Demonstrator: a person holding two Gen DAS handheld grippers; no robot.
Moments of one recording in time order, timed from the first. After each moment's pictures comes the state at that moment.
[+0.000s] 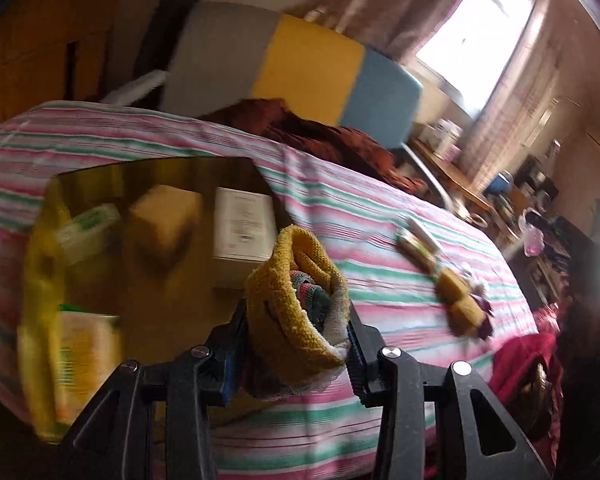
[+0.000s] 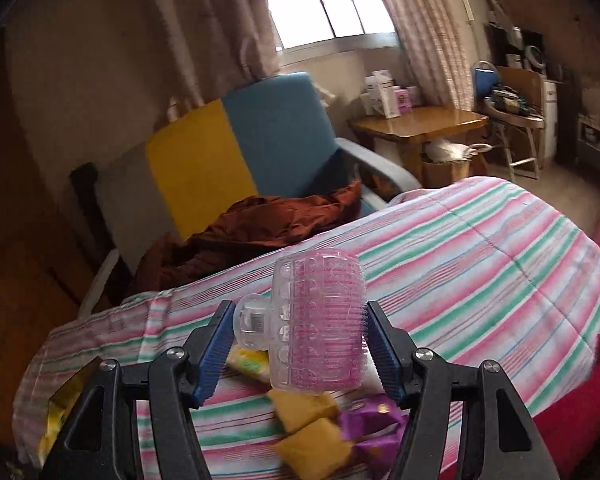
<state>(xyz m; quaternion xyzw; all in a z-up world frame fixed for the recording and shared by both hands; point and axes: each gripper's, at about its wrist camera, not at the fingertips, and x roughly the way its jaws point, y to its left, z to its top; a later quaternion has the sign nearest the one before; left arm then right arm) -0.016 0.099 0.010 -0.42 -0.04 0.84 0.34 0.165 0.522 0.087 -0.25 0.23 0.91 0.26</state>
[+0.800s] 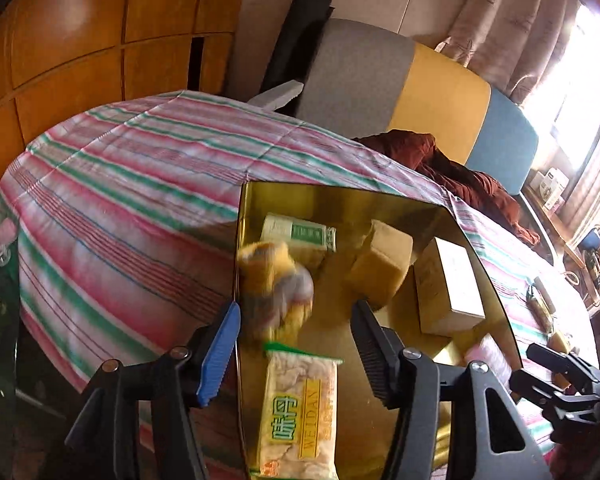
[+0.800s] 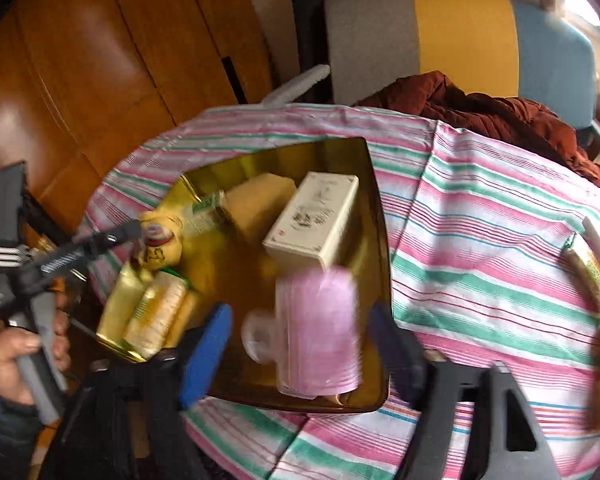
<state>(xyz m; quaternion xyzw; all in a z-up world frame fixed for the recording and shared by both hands) -0.089 -0.005 -0.020 -0.42 -0.05 0.89 0.16 0.016 0.237 -0.027 -0.43 0.09 0.90 -0.04</state>
